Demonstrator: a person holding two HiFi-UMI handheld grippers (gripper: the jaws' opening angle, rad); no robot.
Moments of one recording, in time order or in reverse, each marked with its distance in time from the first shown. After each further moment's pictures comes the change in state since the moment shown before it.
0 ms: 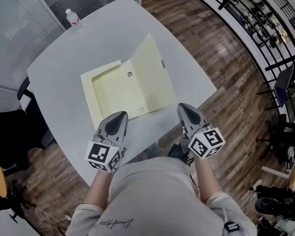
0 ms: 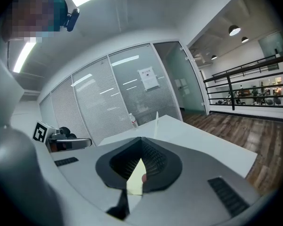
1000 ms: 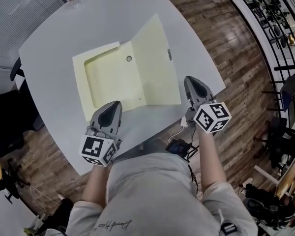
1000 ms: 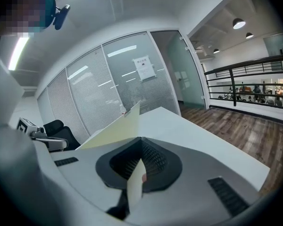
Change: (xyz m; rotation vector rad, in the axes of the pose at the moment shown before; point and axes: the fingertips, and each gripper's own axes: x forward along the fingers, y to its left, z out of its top) left arm 0.024 0.026 -0.036 -0.082 0.069 0.128; right arm 0.078 -0.090 -0.010 -0.008 0.104 -0.005
